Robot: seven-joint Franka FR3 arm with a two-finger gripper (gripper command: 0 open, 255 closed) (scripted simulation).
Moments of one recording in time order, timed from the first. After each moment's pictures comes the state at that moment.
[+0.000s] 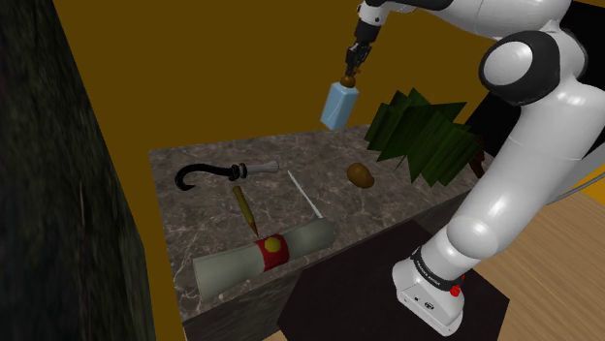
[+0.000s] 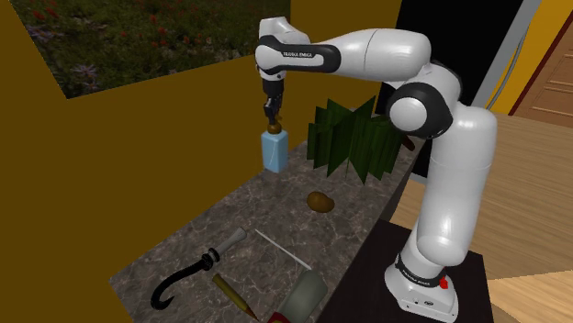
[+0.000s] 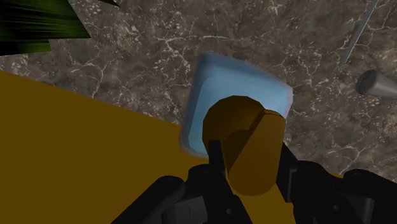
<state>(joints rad) -0.14 0.21 -0.14 -1.45 0.02 1.70 -0.44</state>
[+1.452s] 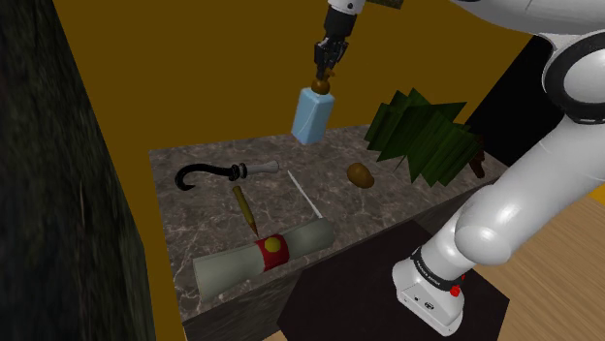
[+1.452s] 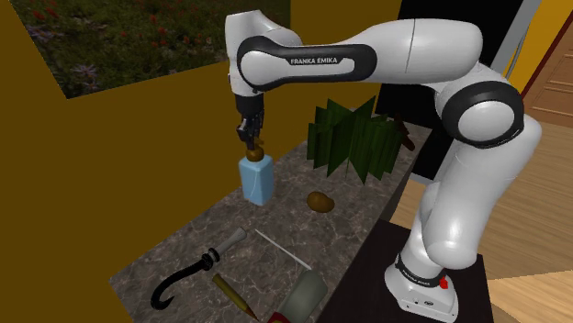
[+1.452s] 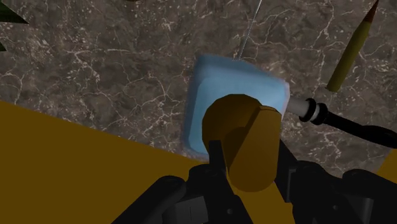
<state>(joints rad) 0.07 -0.03 0.03 -1.68 -0.03 1.68 -0.06</state>
